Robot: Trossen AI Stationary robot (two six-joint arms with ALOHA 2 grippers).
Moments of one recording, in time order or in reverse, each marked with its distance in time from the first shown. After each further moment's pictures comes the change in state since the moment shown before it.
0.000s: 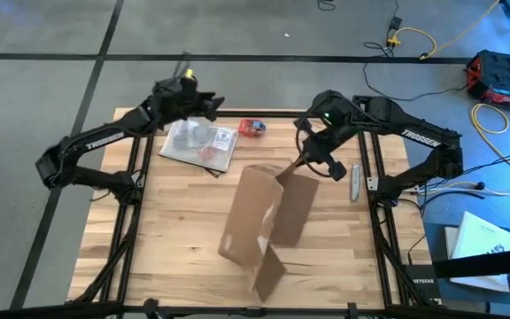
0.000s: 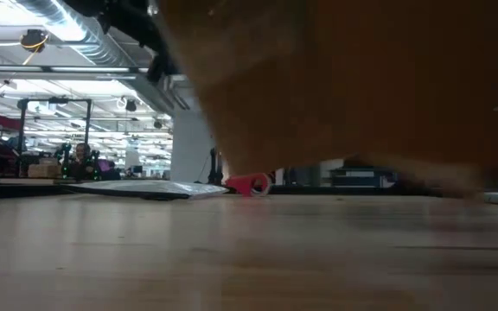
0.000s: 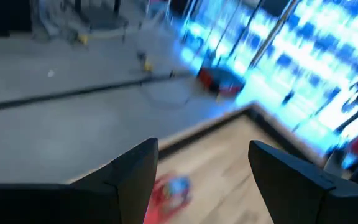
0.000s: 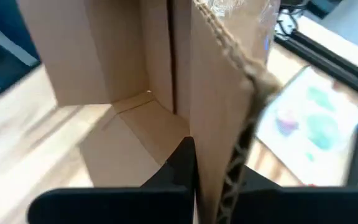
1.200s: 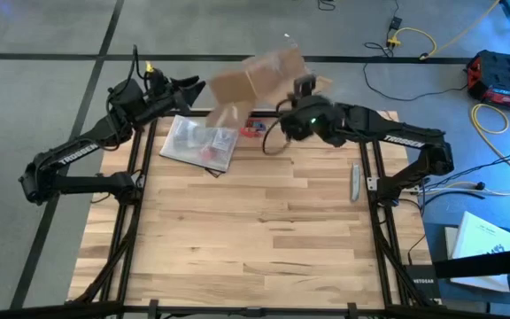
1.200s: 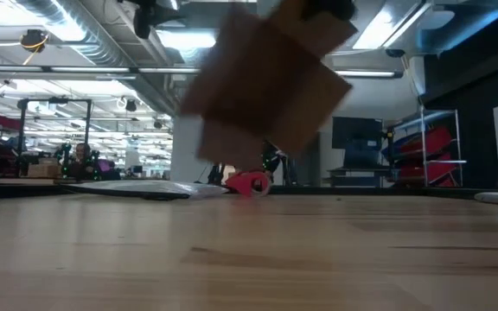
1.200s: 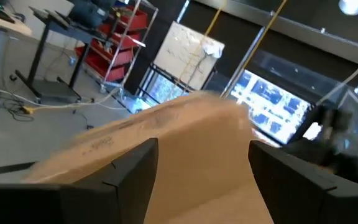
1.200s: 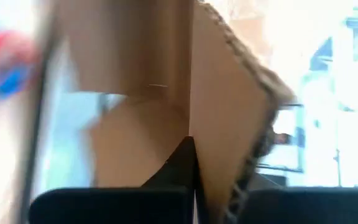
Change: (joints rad) left arm -0.037 -0.237 0.000 0.123 0.009 -0.078; right arm 0.114 0.106 -0.024 0.398 1.279 -0.261
